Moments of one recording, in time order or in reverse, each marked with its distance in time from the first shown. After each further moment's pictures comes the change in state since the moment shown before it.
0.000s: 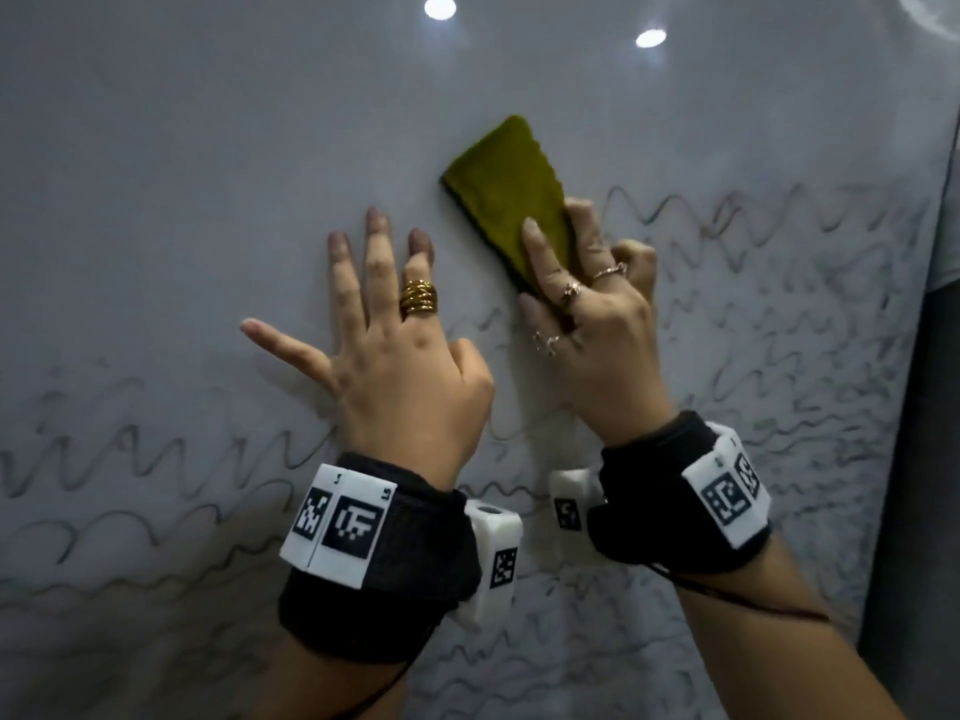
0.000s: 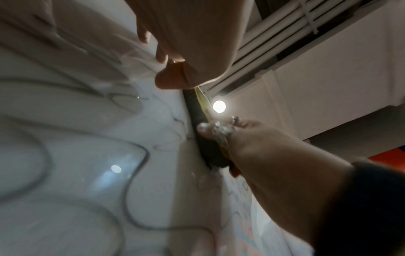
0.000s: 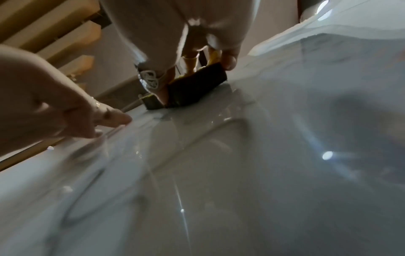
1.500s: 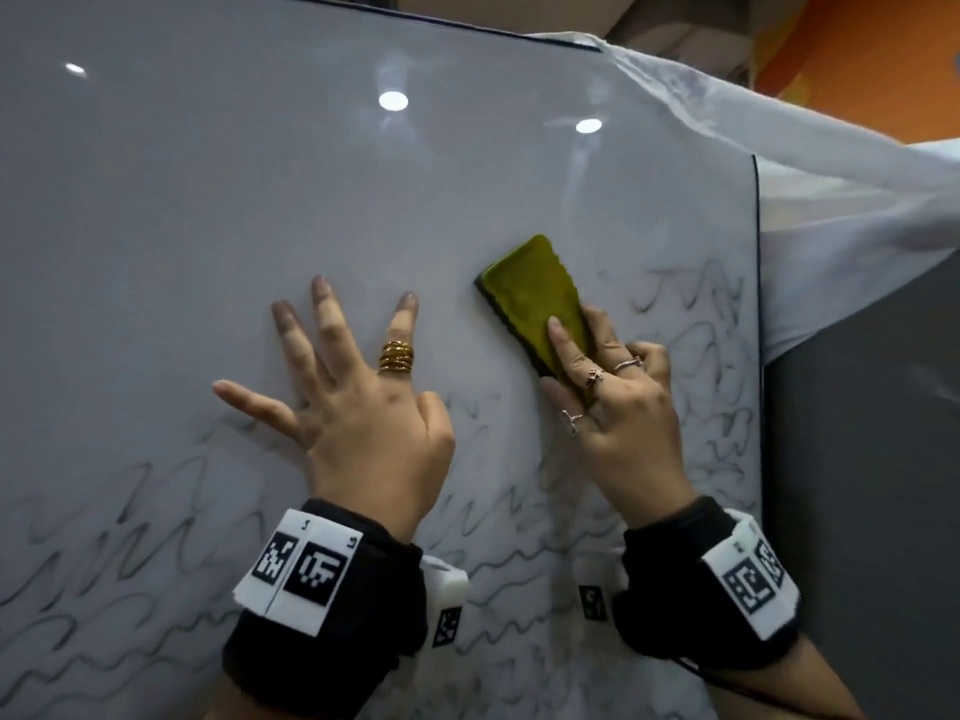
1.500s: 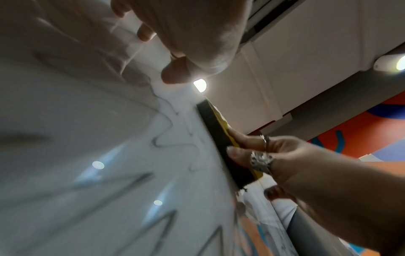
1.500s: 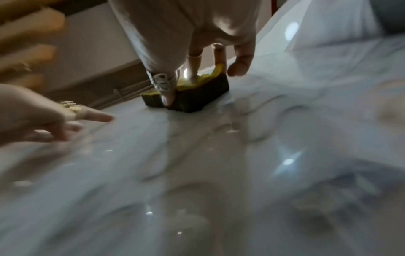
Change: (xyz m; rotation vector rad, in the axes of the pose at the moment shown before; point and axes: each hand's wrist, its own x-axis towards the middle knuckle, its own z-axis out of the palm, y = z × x) left_hand 0.009 0.126 0.046 0.000 0.027 -0.009; right_hand -0.033 0.154 -0.074 -0.076 -0.011 0.142
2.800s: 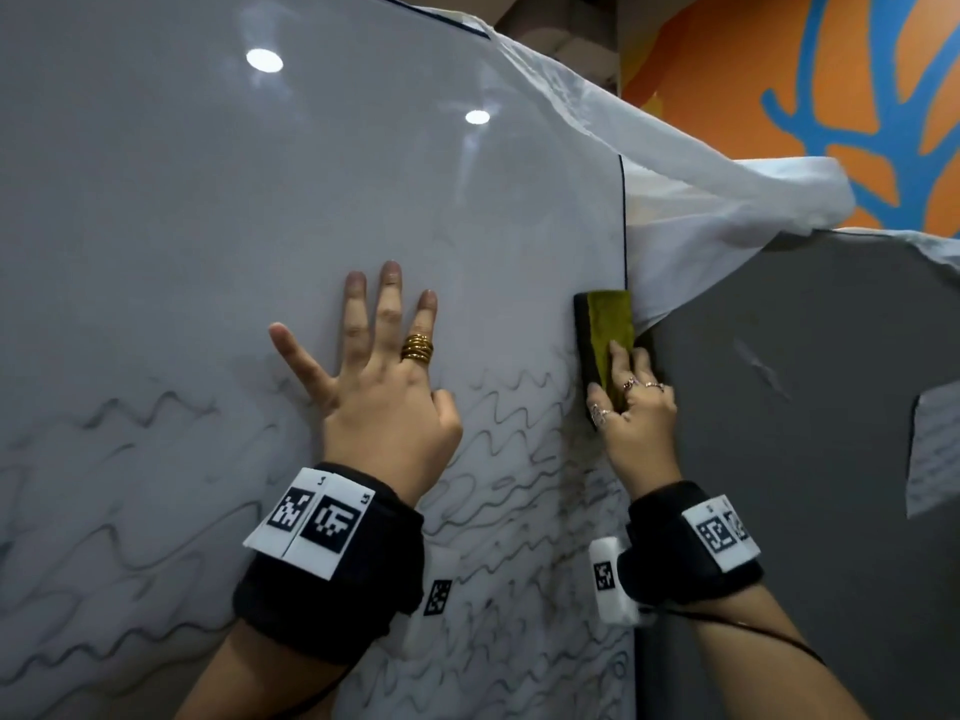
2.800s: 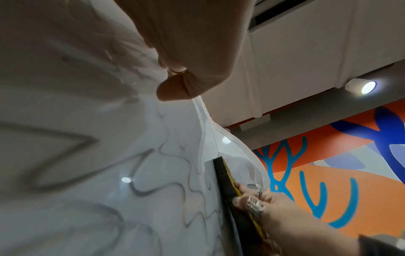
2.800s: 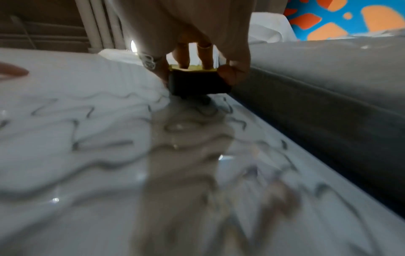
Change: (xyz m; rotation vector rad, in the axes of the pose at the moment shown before) left_hand -0.011 0.056 0.022 -0.027 -0.105 0.303; right_hand -0.037 0.088 -0.056 -0.132 -0.103 0.491
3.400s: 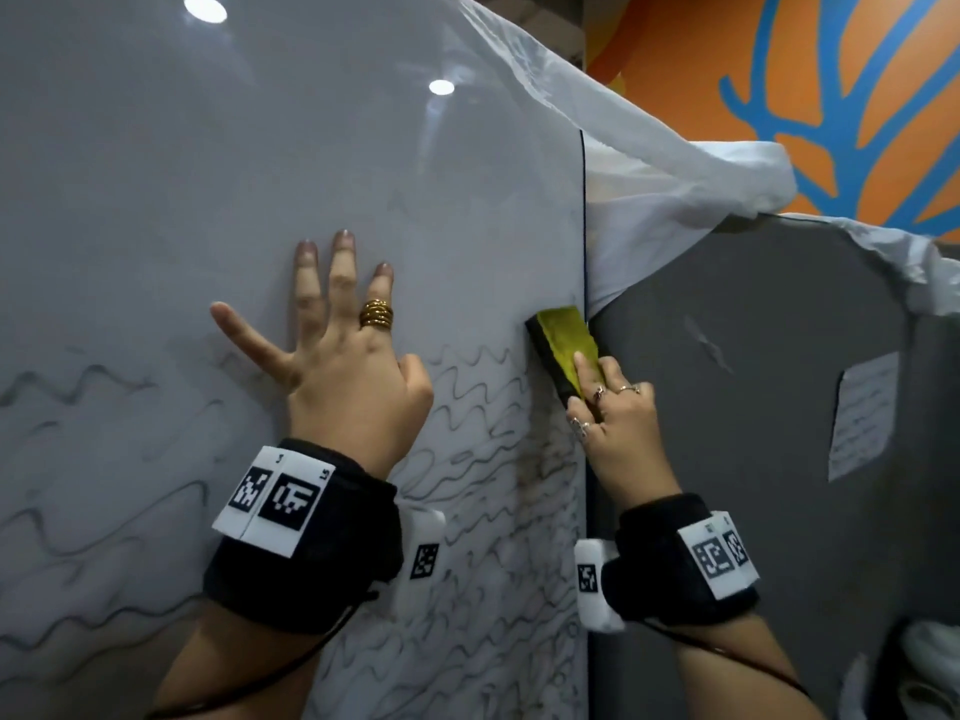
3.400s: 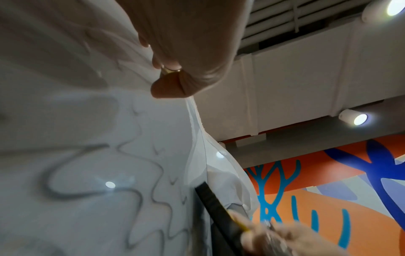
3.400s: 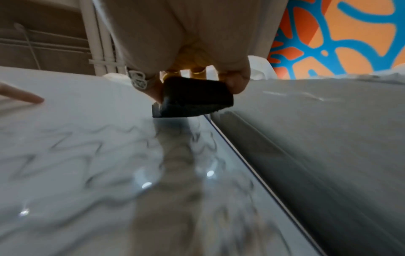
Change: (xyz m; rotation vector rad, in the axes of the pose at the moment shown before) left_hand -0.001 0.011 -0.006 -0.123 0.017 -0.064; right_hand -0.027 0.005 -0.033 -0.146 -0.149 -0.092
